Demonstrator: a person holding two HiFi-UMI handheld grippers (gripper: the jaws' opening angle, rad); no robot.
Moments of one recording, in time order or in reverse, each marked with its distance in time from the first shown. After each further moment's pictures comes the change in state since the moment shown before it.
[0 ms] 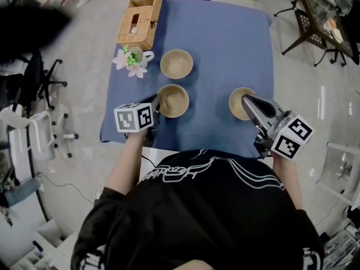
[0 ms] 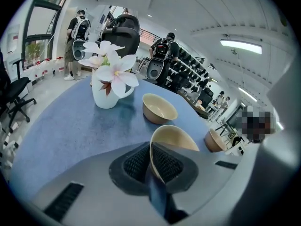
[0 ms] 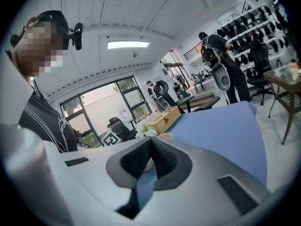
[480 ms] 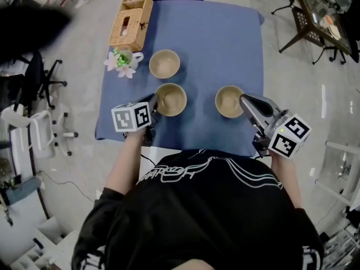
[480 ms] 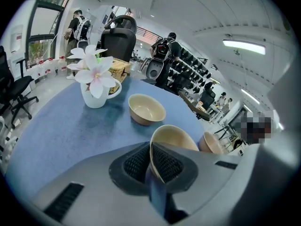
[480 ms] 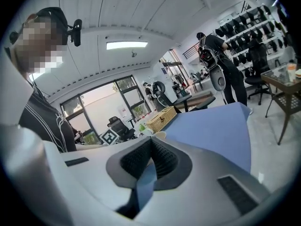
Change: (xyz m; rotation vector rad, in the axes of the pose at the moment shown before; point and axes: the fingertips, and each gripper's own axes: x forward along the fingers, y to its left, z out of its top) left arm 0.006 -0.045 0.002 -0.025 -0.004 0.028; right arm -0.045 -0.026 0.003 0.005 0.014 -0.003
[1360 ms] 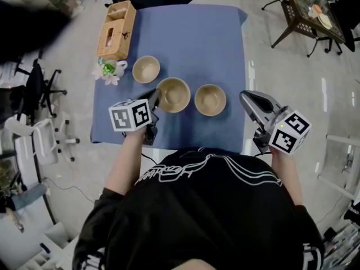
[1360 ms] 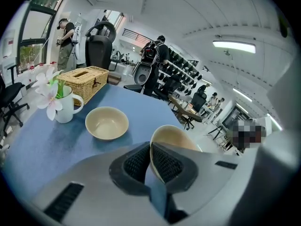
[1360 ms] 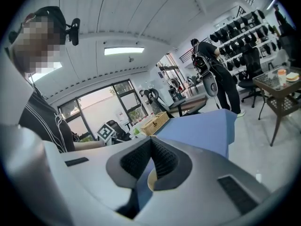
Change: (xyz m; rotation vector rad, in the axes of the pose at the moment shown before) left arm 0.010 -0.116 0.036 0.058 -0.044 -0.069; right arm -0.082 -0.041 0.021 0.009 -0.043 -0.036
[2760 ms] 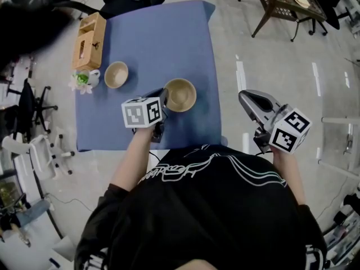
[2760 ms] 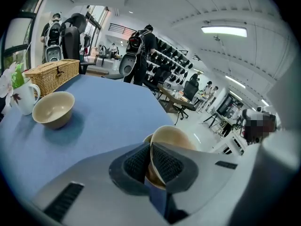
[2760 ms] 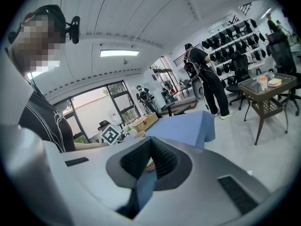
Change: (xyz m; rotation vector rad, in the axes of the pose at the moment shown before) left arm 0.089 -0.114 -0.051 0.114 0.090 -0.036; right arm -0.114 -0.045 -0.022 0.008 -0.022 -0.096
